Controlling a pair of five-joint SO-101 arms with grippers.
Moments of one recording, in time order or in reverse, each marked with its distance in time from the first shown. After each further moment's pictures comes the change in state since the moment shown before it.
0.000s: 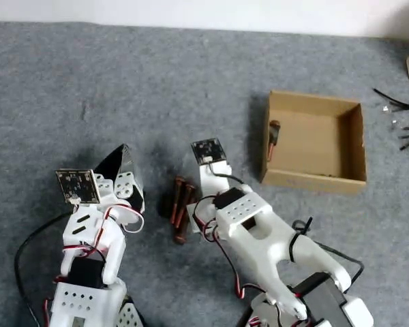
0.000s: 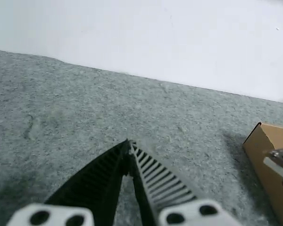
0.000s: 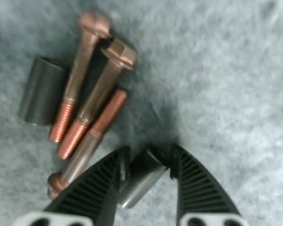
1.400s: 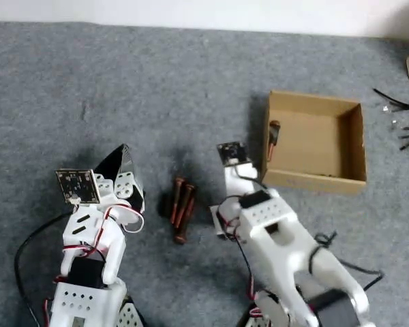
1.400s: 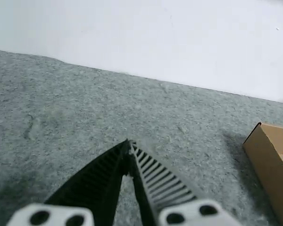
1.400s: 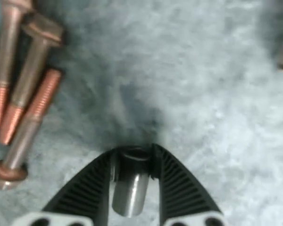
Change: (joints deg) left arm 0.0 0.0 0.0 0.0 0.0; right arm 10.3 -9.2 7.9 2.1 7.0
